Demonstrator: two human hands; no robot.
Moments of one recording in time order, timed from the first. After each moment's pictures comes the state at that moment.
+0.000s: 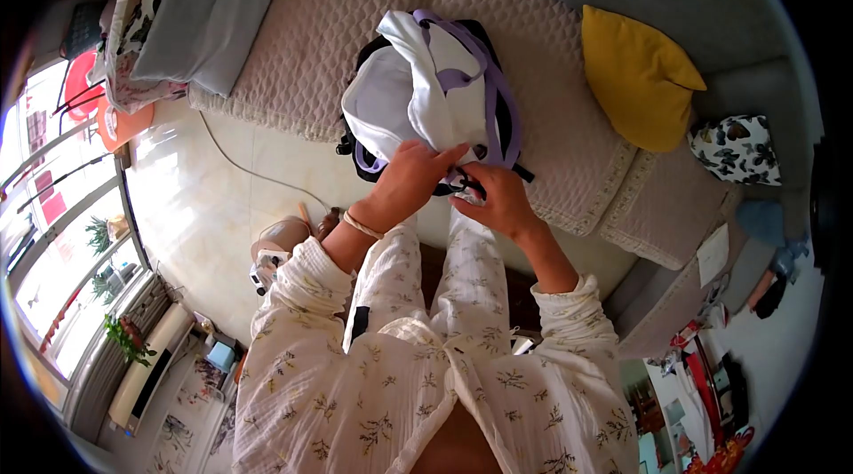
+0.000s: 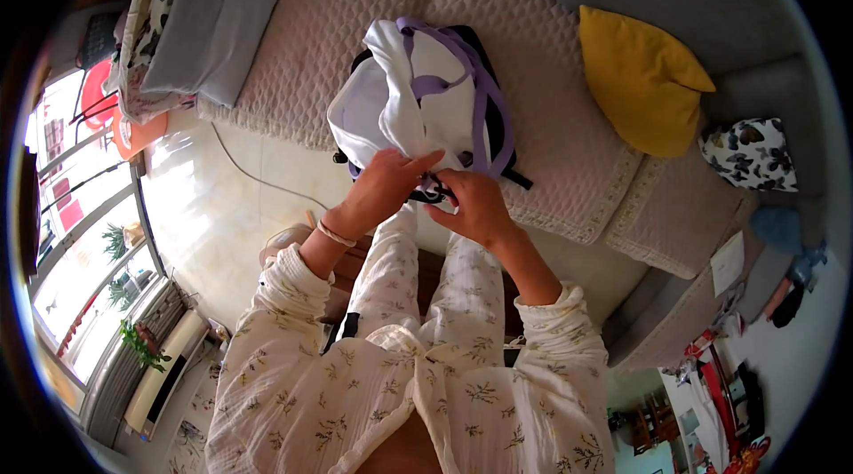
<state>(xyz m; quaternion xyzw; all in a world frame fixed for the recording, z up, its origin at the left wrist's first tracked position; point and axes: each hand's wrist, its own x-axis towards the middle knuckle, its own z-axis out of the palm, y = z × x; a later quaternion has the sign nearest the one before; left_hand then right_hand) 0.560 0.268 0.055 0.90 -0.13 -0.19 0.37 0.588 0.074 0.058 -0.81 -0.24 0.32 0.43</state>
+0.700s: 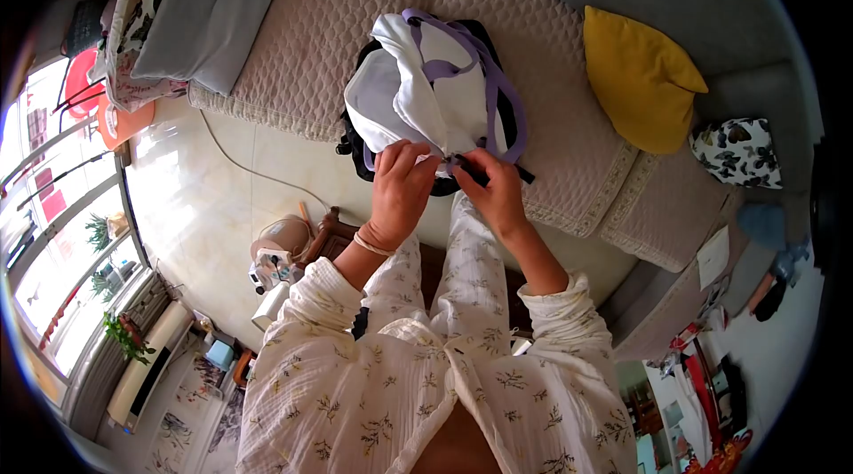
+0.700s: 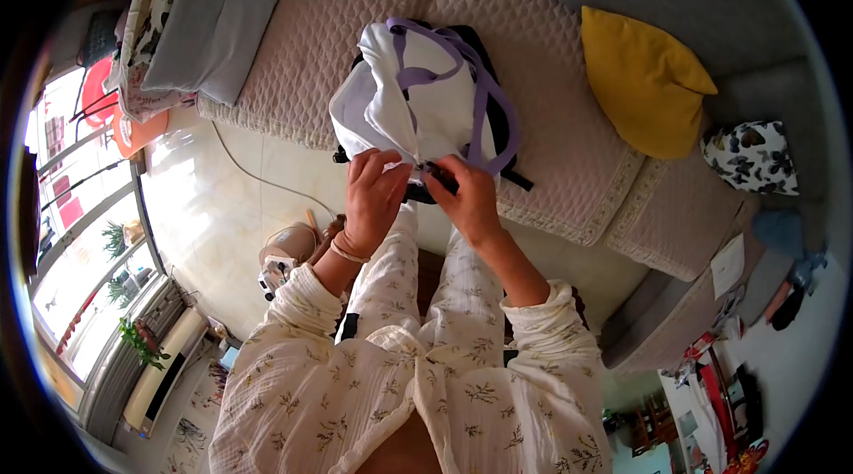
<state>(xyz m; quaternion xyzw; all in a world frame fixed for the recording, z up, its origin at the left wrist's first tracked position) 0.533 0.257 0.054 0.94 -0.01 0.08 0.33 0.575 0.093 0.040 -0.78 -0.06 0.23 0.57</state>
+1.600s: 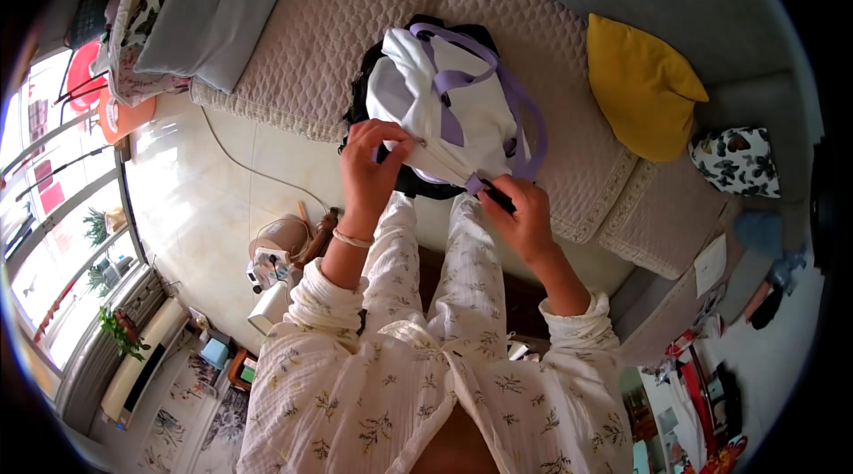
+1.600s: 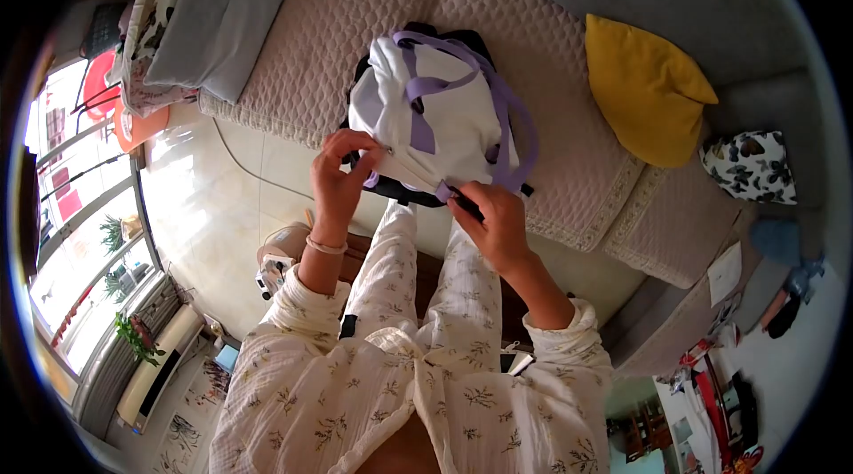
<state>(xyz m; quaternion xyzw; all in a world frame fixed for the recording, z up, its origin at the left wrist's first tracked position) 0.553 0.298 0.061 0.86 0.16 0.05 0.49 0.580 0.061 0.076 -0.85 -0.19 0.17 0.46</state>
